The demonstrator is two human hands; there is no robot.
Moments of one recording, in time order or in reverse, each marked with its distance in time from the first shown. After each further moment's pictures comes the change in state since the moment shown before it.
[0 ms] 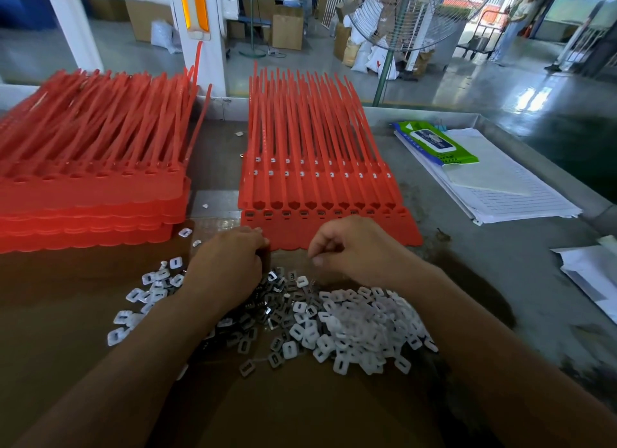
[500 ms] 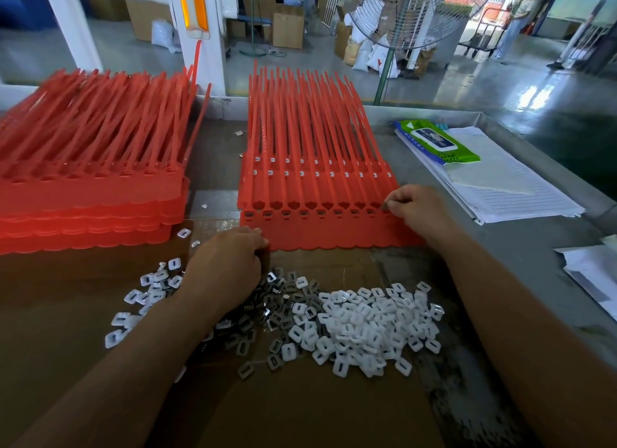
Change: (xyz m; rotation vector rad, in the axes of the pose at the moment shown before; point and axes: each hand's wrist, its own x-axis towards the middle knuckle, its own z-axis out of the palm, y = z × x) left_hand -0.001 0.000 0.001 -0.044 0.023 -0.020; right_hand 0.029 0.092 -0.047 0.079 0.477 0.360
